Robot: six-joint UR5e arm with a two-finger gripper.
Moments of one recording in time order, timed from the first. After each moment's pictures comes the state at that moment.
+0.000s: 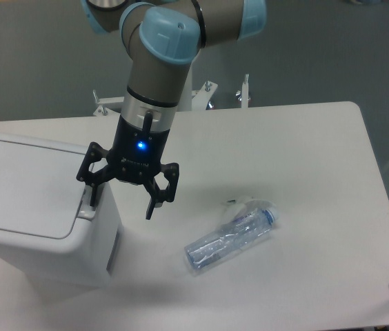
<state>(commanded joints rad) 2.30 -1.76 -1.58 -0.91 1.10 0.27</state>
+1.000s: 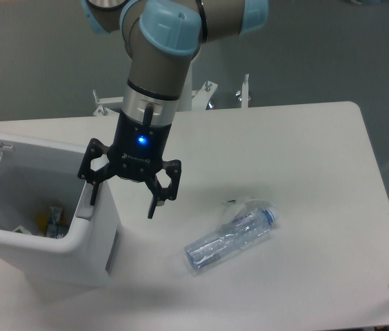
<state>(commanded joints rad) 2.36 -1.76 -1.56 -0.88 1.11 0.35</state>
